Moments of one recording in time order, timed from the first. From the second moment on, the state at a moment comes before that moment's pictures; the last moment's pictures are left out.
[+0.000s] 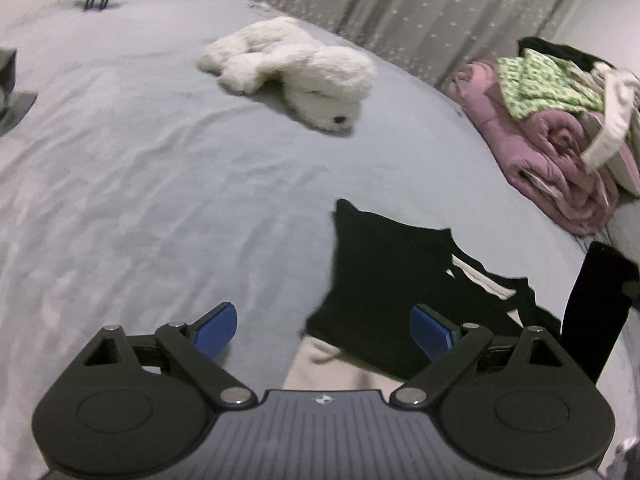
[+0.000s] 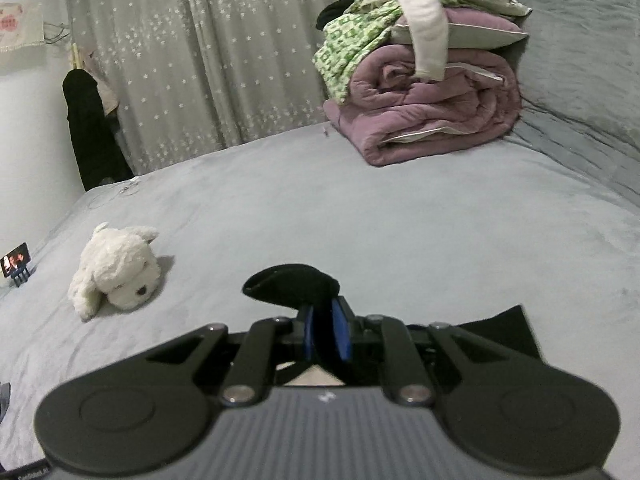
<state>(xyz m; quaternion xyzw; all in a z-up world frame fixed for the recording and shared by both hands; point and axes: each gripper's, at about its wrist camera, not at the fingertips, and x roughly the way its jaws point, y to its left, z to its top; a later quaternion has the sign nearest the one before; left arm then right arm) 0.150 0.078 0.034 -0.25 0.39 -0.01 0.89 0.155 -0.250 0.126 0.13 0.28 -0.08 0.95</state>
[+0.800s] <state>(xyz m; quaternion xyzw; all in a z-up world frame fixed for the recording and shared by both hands) 0.160 0.128 0.032 -0.35 0.39 0.01 0.85 0.186 -0.069 0.039 0.12 0.34 0.04 0.93</state>
